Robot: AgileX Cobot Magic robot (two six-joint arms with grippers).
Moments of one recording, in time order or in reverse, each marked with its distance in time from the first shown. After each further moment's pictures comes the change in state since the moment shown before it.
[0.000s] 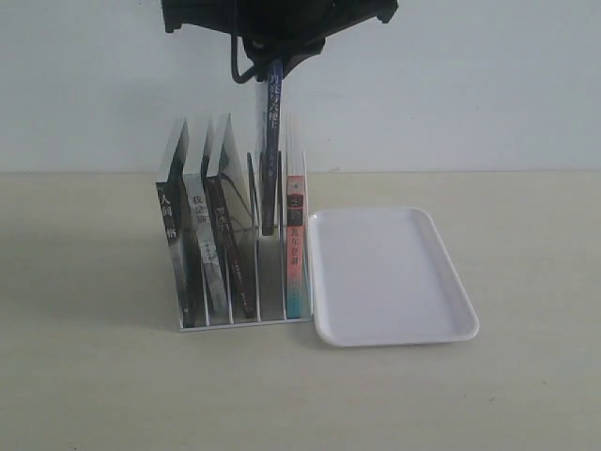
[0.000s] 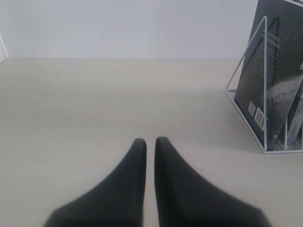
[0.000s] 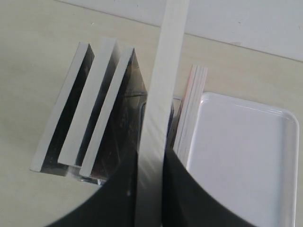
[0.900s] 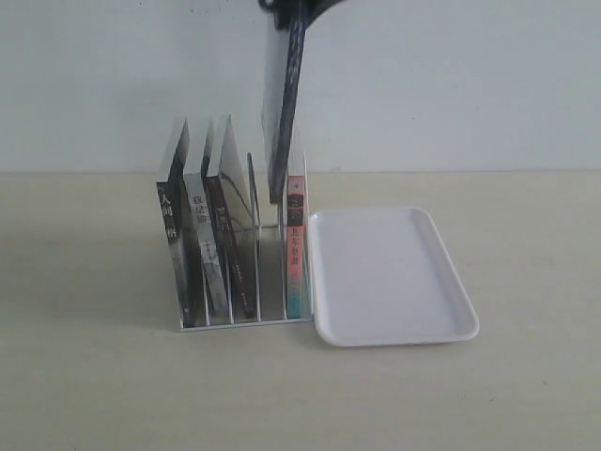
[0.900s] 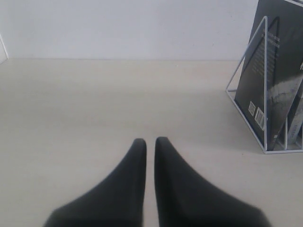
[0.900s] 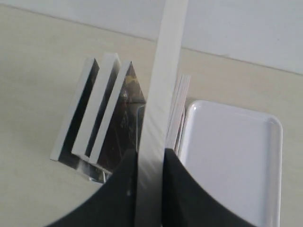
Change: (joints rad) left arm 0.000 0.000 0.000 0.000 0.000 0.000; right arm 0.000 -0.120 0.000 0.004 0.051 -0.012
